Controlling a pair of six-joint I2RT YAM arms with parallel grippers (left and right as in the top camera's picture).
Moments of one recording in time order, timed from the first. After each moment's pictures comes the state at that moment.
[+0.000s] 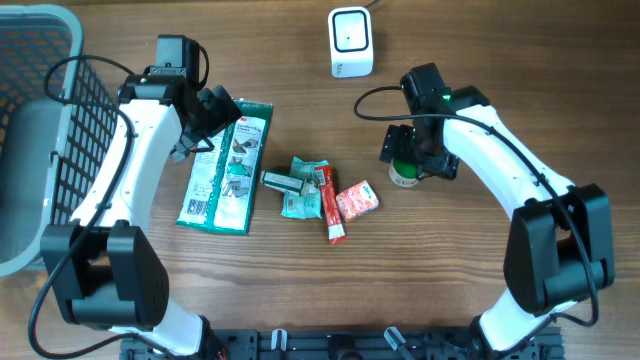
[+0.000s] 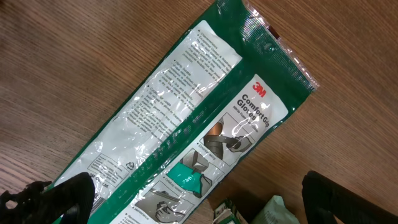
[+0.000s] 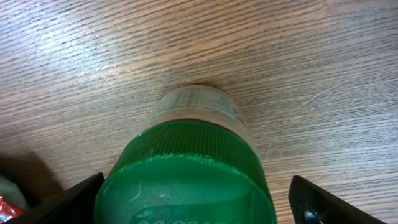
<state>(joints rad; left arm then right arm) -0.05 1.75 1.42 -0.95 -0.03 -0.67 0.30 1.83 1.31 -0.96 -0.01 0.58</state>
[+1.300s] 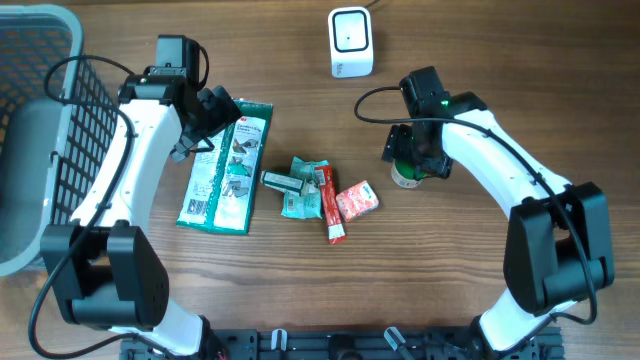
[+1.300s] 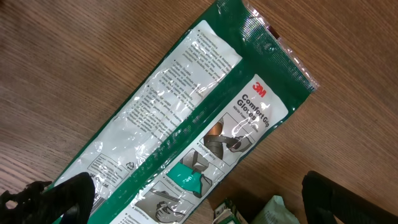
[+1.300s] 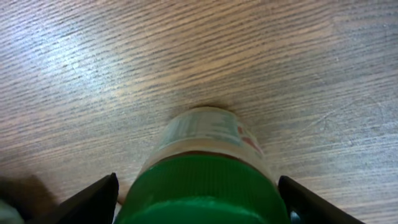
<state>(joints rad) -0.05 1.75 1.42 -0.95 -0.03 -0.67 0.30 1.84 1.26 -0.85 0.01 0.60</state>
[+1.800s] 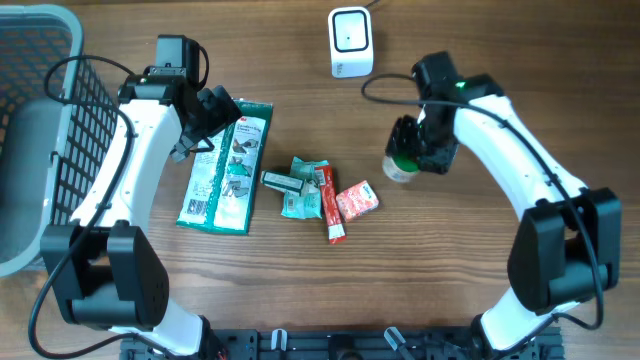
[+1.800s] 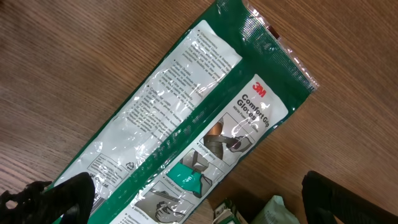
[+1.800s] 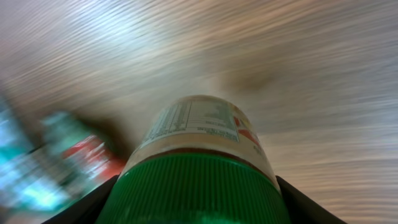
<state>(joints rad) -0.05 1.75 1.42 -0.95 -0.03 -0.67 0.25 1.83 1.41 -1.05 -0.29 0.60</state>
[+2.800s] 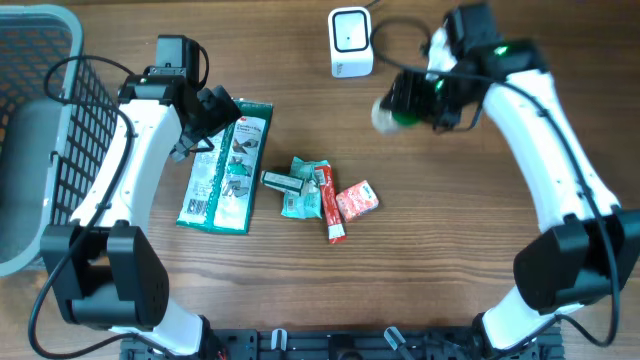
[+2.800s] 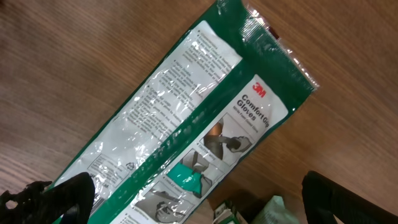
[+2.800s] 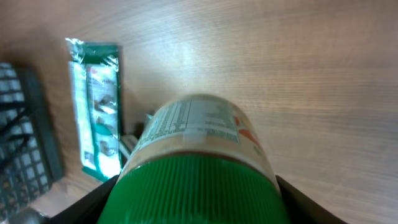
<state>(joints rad) -0.05 1.75 1.42 -0.95 -0.03 -0.67 0.19 1.82 1.77 -1.16 -0.39 0.35</state>
